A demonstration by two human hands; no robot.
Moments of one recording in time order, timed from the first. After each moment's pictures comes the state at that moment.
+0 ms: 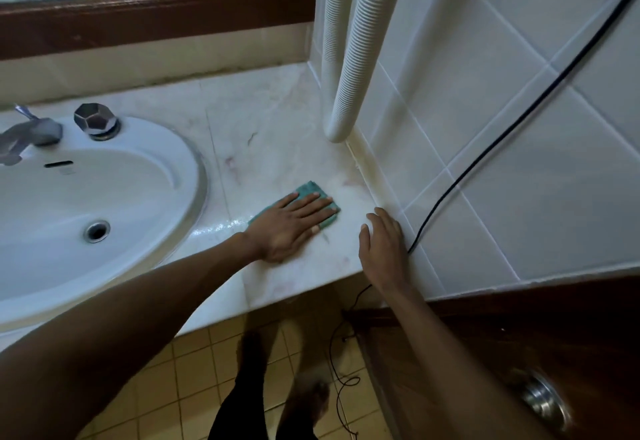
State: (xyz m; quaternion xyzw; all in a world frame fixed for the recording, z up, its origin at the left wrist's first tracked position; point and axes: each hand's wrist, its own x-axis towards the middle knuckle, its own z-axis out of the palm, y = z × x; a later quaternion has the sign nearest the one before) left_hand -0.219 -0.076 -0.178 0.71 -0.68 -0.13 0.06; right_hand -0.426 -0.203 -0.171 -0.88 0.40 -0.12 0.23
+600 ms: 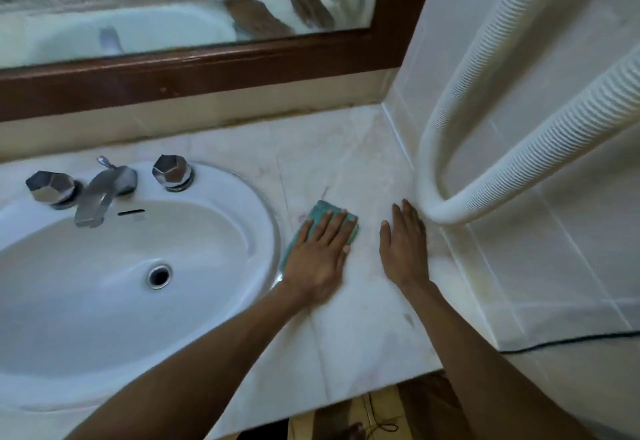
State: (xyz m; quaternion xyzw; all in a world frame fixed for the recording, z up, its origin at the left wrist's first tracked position) left_hand -0.133 -0.059 -0.181 0.85 -0.49 -0.12 0.14; right_hand -0.234 -0.223 -0.184 -0.90 0.39 -0.10 0.18
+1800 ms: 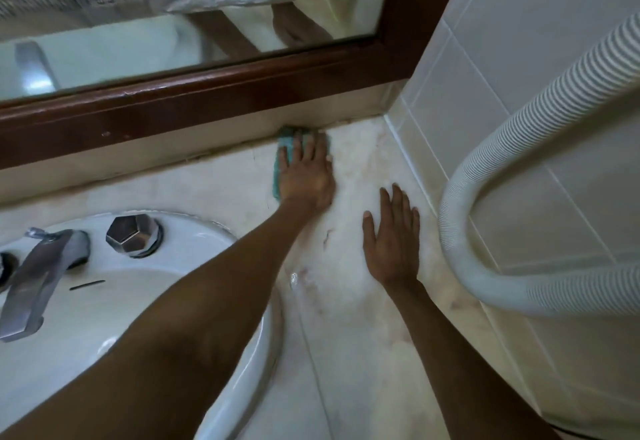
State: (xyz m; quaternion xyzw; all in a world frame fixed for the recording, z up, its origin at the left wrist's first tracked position) left_hand 0.058 -0.215 -0.179 0.91 -0.38 -0.12 0.11; right_hand -0.132 -0.259 -0.203 -0.90 0.41 -0.12 0.10
